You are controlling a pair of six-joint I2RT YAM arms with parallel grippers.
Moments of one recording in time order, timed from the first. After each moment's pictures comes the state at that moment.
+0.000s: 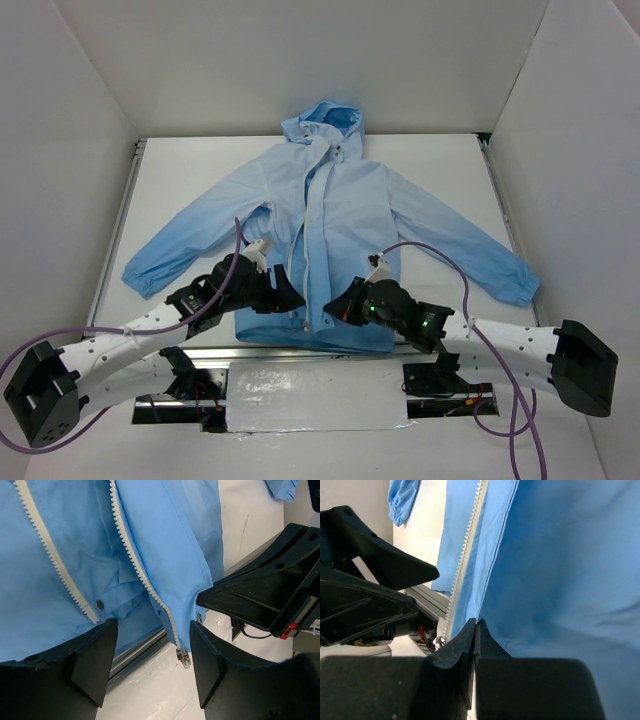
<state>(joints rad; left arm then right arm) -0.77 0.94 0.51 -0.15 0.17 -0.81 1.04 0.94 0.33 0.14 0.14 1.14</state>
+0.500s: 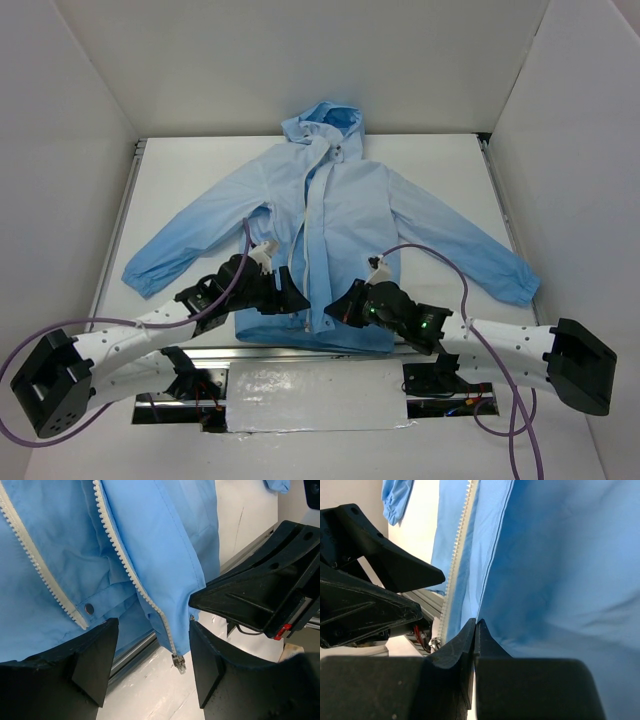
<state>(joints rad) -0.77 1.02 0.47 -0.03 0.23 -0.84 1.04 0.96 0.31 0.16 0.14 1.14</state>
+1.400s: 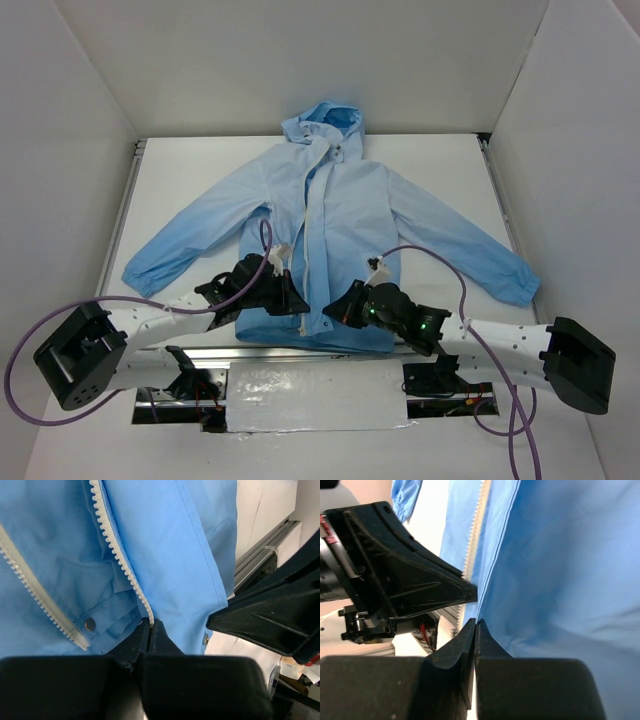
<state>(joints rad) -0.77 1.22 0.47 0.10 0.27 -0.85 1.04 0.97 0.28 0.24 0.12 1.15</state>
